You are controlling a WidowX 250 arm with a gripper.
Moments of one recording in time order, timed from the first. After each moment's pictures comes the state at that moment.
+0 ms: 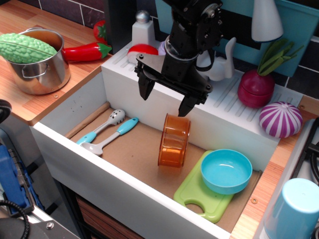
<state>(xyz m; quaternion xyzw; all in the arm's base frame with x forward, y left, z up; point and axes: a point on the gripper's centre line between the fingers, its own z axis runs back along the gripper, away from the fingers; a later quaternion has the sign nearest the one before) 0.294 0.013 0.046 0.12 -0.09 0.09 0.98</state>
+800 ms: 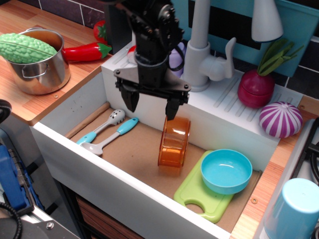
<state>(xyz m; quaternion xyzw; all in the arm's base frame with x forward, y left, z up) 0.283 0.031 0.024 0.02 -0.11 0.16 0.98</state>
